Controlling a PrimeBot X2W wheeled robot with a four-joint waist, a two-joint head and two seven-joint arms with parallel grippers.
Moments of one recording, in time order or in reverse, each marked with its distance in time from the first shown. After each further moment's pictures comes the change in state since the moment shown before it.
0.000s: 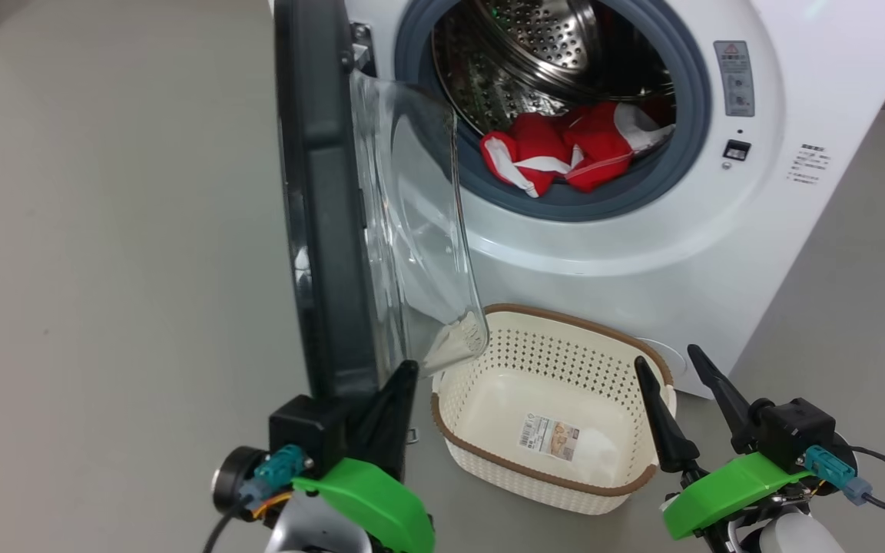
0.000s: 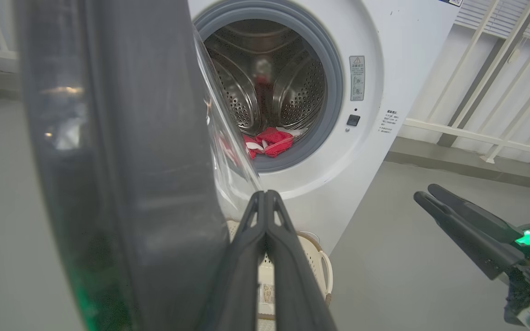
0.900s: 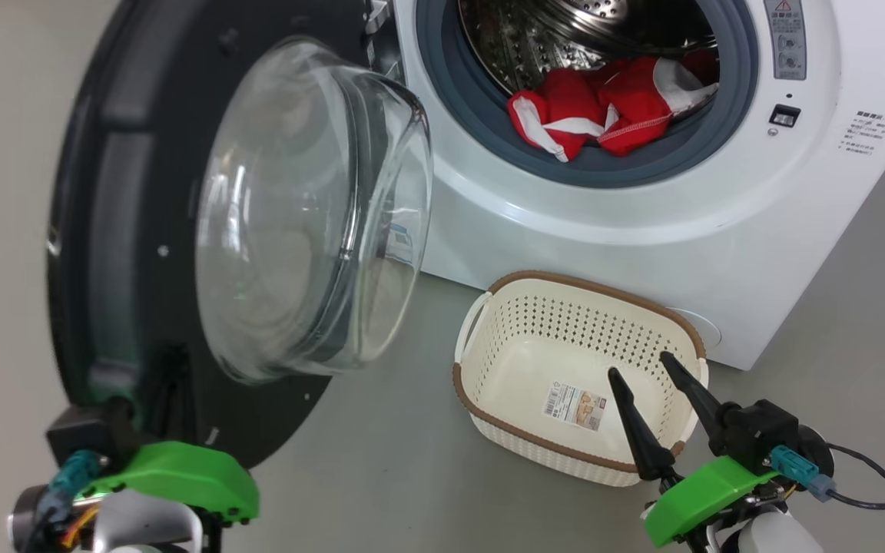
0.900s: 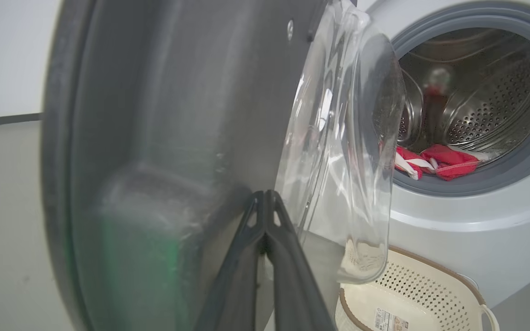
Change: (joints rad) left arm 0.065 0.130 0.265 -0.013 -0.013 0.155 -0.057; right arm -0.016 -0.001 0.052 0.044 -0.037 0.000 0.000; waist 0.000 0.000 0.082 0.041
